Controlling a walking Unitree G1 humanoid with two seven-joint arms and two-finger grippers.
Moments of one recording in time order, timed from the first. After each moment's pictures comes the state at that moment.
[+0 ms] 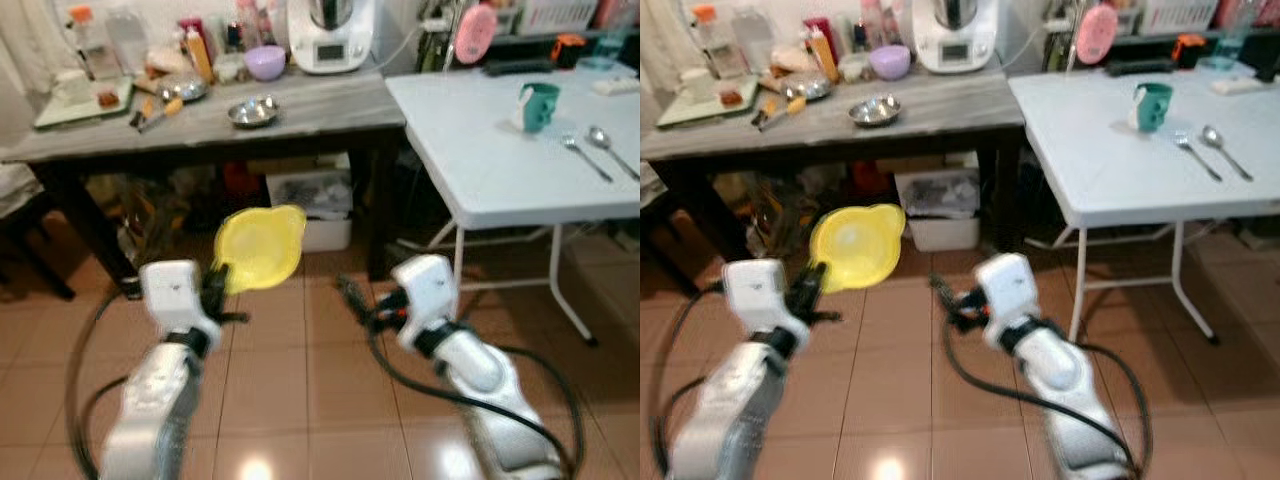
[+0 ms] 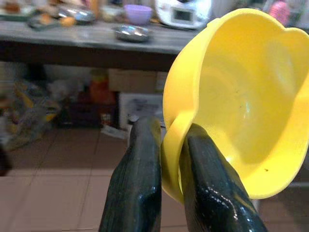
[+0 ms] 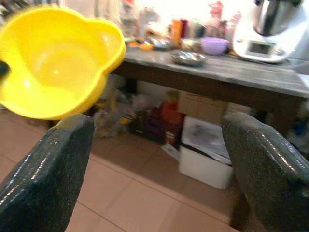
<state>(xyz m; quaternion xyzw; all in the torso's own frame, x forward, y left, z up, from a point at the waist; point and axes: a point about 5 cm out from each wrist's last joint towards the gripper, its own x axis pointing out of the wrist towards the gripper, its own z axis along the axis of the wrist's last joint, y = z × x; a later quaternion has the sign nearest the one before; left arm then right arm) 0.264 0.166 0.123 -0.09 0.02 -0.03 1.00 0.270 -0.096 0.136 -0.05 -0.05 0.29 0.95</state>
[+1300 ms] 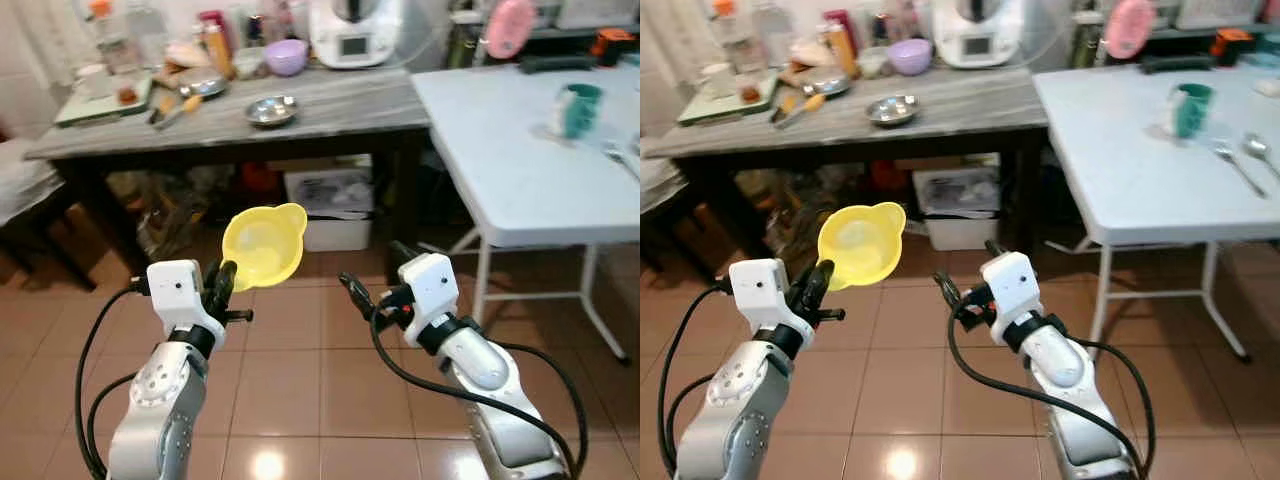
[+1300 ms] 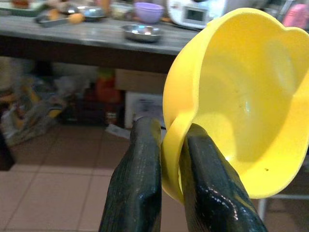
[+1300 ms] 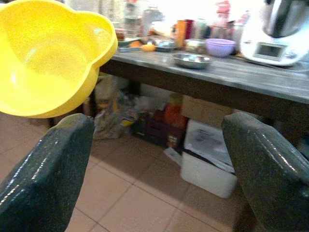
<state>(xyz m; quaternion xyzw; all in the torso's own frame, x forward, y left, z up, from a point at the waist) 0.266 0.159 0.123 -0.11 0.02 -0.04 0.99 0.276 -0.102 0.137 -0.07 -0.06 0.28 0.96</state>
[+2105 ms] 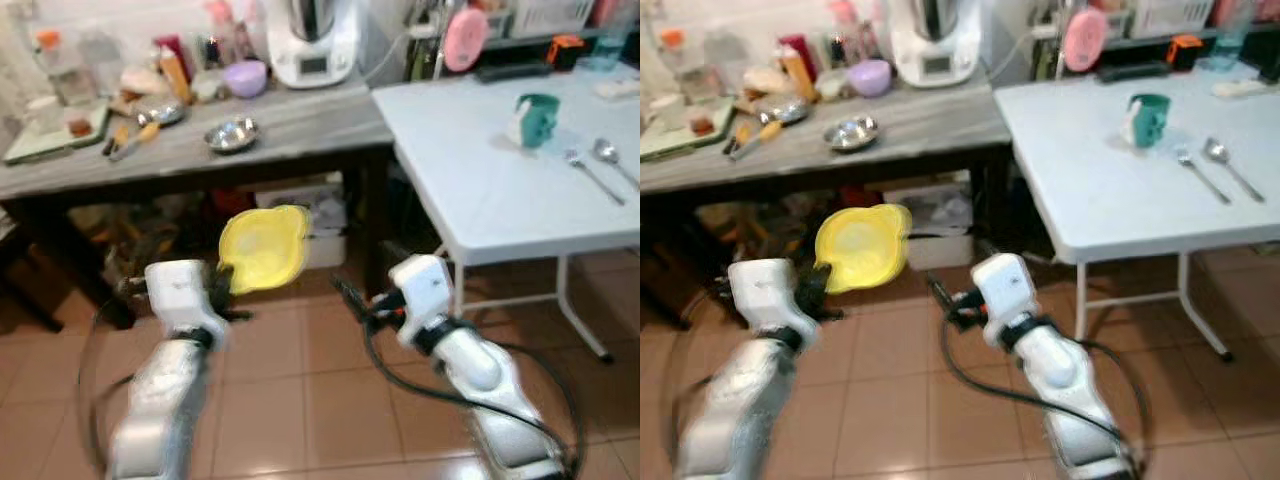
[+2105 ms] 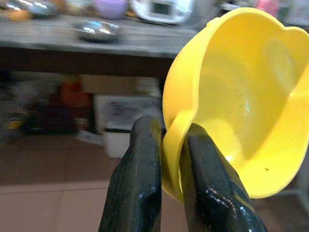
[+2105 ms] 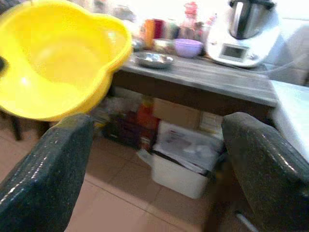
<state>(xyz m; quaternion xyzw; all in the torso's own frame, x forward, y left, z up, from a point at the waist) 0.270 0.140 0.116 -0.13 0.04 -0.08 0.99 0.274 -0.113 0.133 -0.09 -0.05 0.27 0.96</state>
